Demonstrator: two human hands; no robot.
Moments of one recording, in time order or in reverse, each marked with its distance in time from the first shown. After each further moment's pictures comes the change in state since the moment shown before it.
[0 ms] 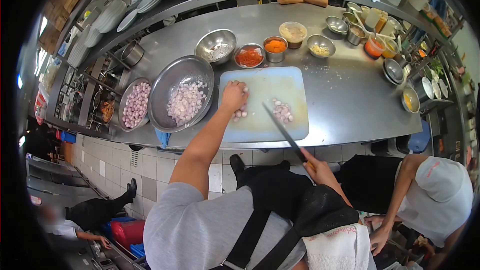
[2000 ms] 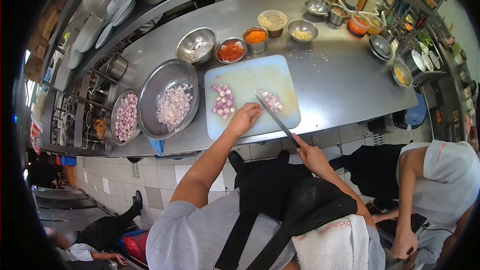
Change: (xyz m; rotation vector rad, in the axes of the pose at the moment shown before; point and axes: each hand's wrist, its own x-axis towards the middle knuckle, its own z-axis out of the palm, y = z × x) left_hand -0.085 0.079 0.022 -0.429 -0.164 0.356; right_hand 0.018 0.022 0.027 -0.123 0.125 -0.068
